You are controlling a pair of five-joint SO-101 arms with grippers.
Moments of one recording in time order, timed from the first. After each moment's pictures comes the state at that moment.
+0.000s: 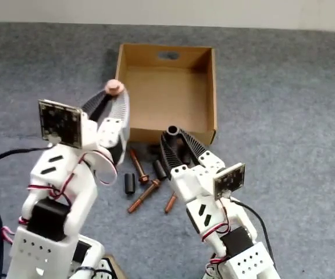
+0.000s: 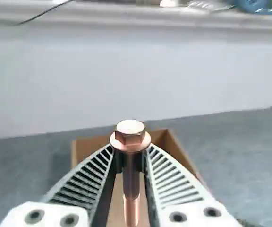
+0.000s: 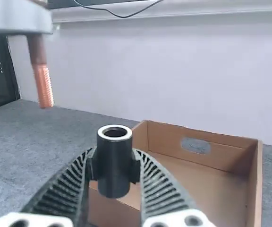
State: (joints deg) left arm 14.4 -71.3 49.7 34.5 5.7; right arm -32.9 -92.7 96.0 -0.2 -1.1
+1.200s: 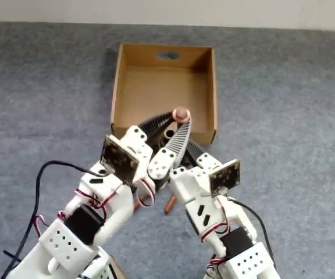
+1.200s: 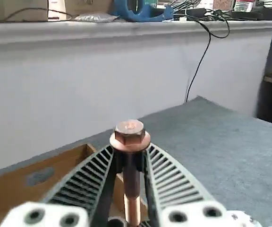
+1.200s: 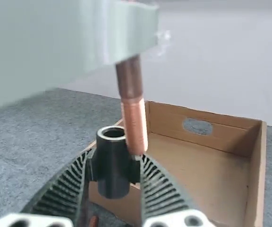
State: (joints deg) left arm 33.4 -71.2 66.6 10.3 -0.3; right arm -33.1 -92.7 96.0 4.6 -1.1
